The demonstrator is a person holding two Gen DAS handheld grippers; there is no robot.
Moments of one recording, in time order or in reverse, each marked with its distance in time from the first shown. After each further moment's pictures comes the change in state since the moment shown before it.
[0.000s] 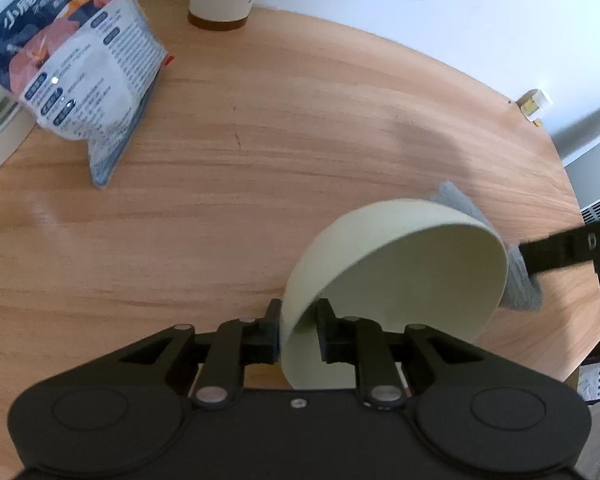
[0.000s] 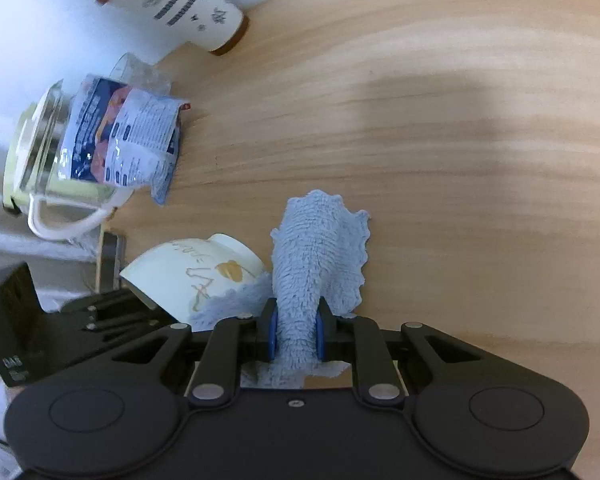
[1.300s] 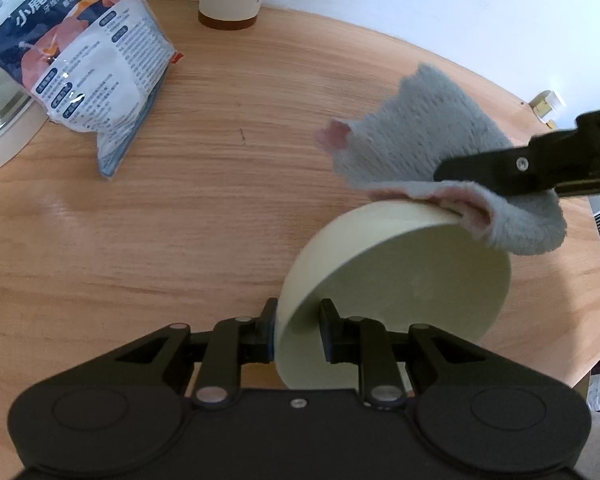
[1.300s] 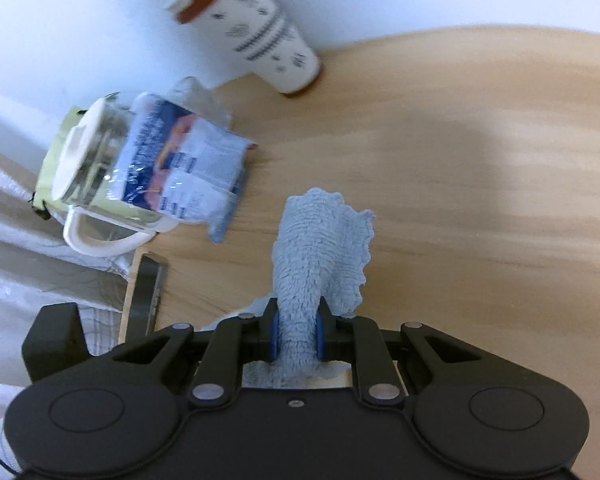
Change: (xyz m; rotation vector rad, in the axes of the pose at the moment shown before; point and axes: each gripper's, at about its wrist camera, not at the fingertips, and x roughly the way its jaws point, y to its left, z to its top) left arm 0.001 -0.018 -0.009 -0.032 -0.013 0.056; right arm -0.006 0.062 0.019 -0.180 -0.077 0.043
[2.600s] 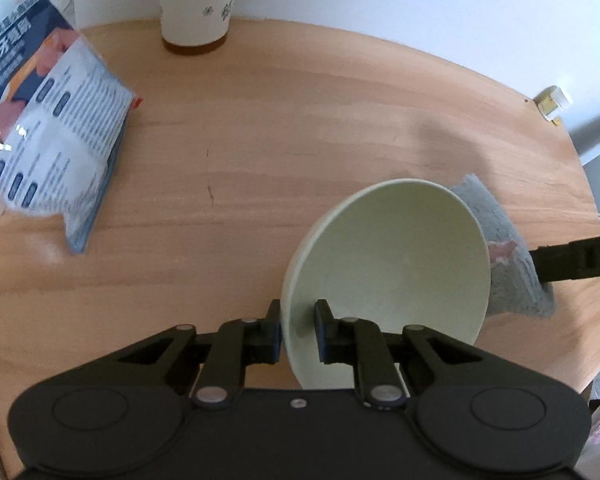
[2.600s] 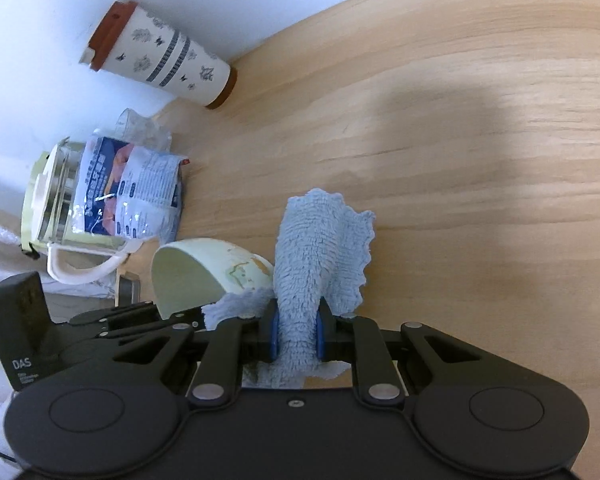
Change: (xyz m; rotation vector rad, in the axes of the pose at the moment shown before) left arm 0.017 -0.021 0.058 0.067 0.049 0.034; right arm -0.016 -0.094 -0.008 0.229 0.004 0.013
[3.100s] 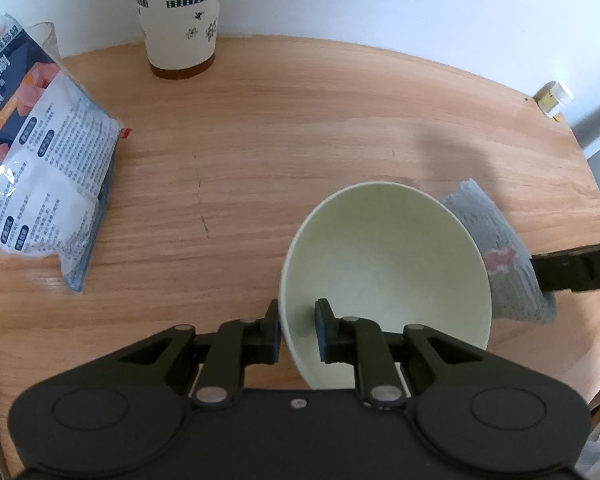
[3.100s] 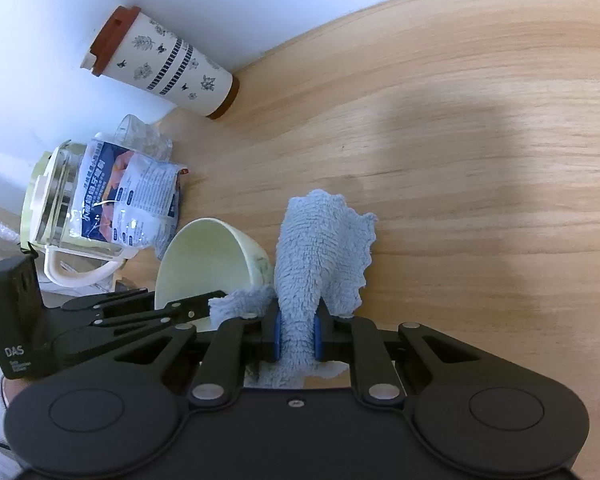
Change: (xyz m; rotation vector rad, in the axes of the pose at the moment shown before) left arm 0.005 -0.002 0.010 0.020 -0.018 0.015; right arm 0.000 -0.004 0.002 -0.083 -0.023 0.008
